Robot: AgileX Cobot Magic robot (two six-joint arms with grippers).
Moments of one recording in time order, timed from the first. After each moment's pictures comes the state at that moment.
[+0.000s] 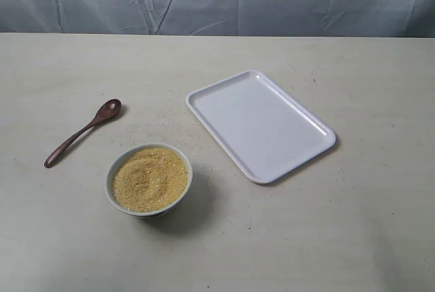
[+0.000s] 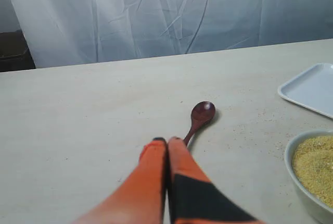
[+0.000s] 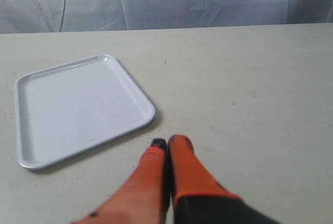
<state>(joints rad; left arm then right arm) -0.14 0.01 0.00 0.02 0.26 0.03 0.14 0.01 0.00 0.01 0.37 0.02</state>
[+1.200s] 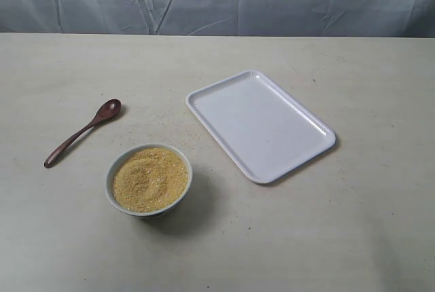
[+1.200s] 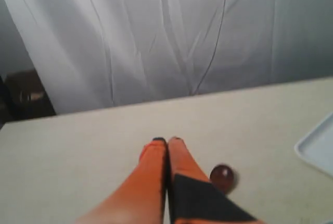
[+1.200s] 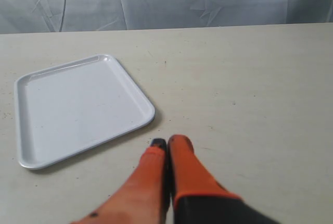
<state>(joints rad) -0.14 0.53 -0.48 0.14 0.24 -0.04 0.14 0.01 0.00 0.01 0.37 0.02</state>
